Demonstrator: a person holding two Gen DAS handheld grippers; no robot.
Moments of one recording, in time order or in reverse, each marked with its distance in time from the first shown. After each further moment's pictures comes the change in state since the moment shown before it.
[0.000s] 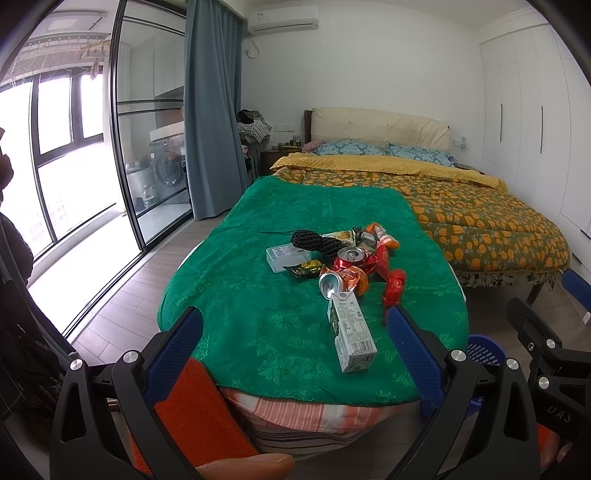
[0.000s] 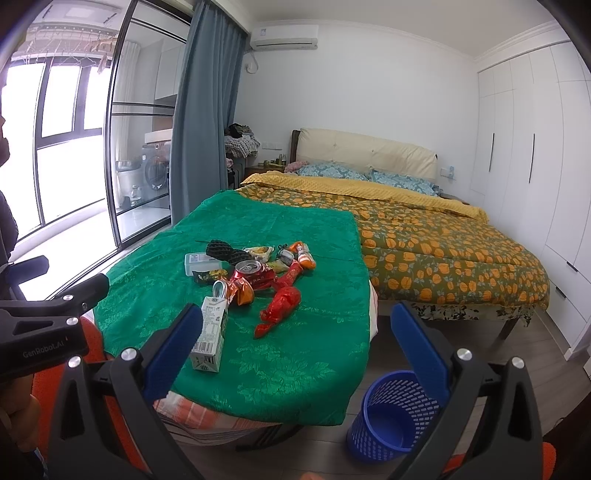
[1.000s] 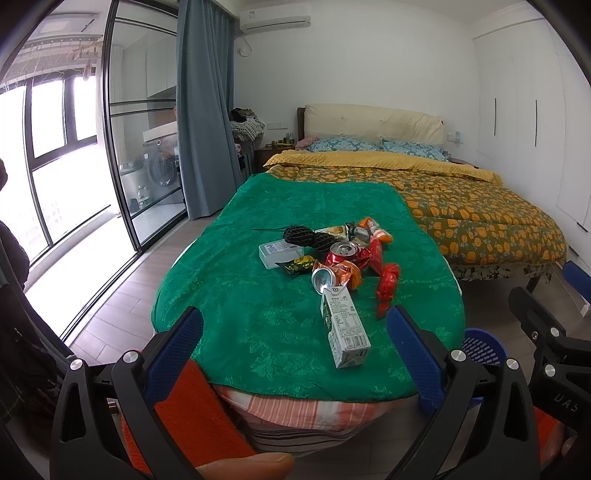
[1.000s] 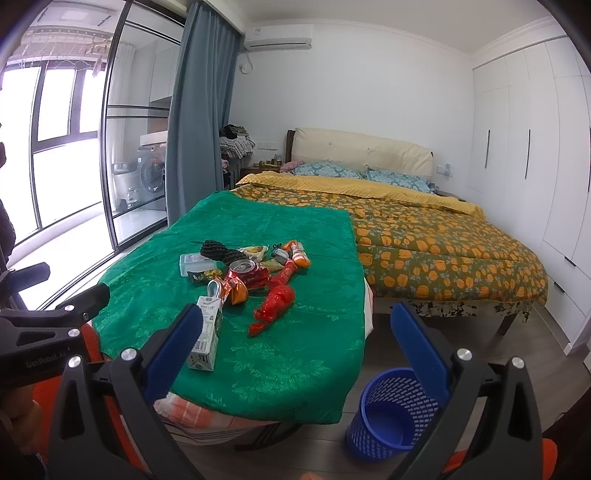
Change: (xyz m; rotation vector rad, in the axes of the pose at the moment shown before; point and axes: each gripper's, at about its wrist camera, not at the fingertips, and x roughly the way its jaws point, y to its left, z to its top) left arm -0.010 -0.006 -0.008 0.030 0.011 -0.010; right arm 0.000 -0.007 -0.005 0.011 0.002 -0.007
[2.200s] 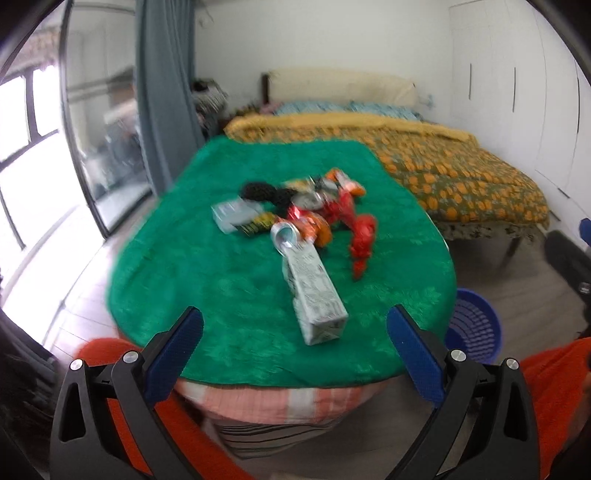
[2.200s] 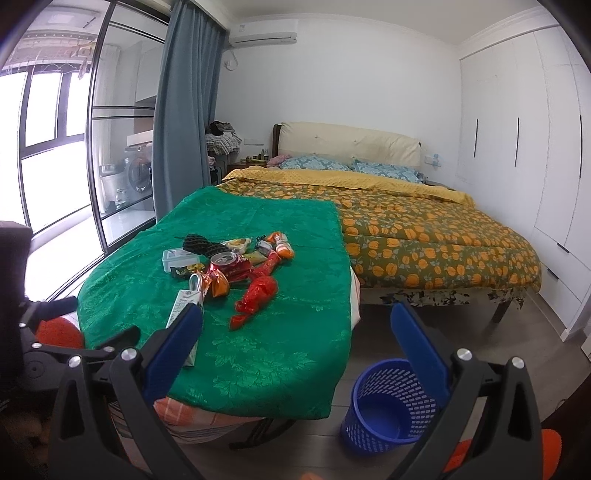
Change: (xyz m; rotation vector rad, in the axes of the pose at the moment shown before) left arm 0.081 -0.033 -0.013 0.076 0.178 -0.139; right arm 0.010 -0.019 -0.006 0.040 0.031 -0.040
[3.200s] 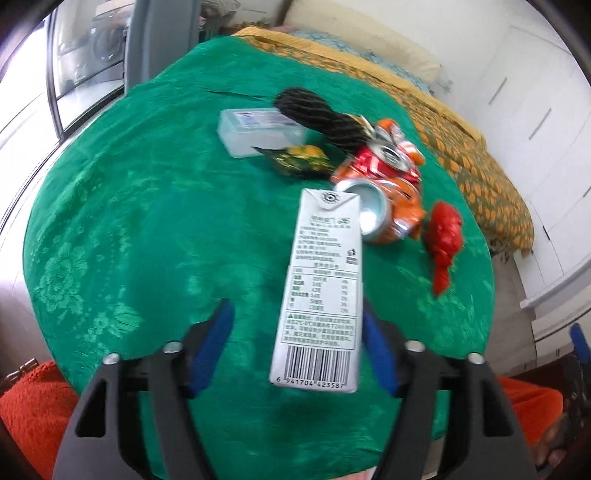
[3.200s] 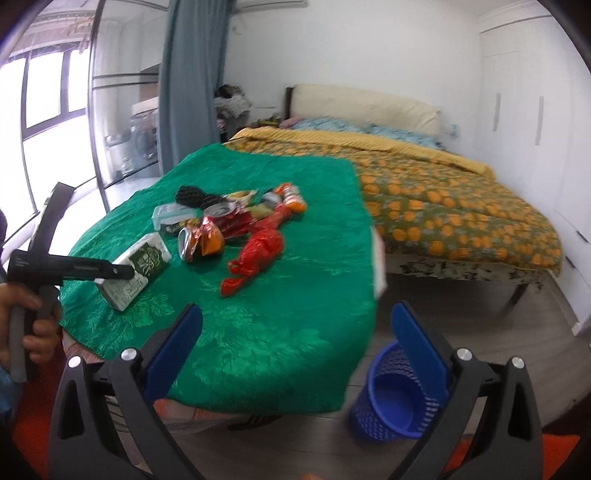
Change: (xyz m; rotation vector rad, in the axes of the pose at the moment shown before) left arm 0.160 0.120 0.019 -0.247 0.278 -0.214; right arm 0.098 -0.002 -0.031 -0.030 0.152 0.072
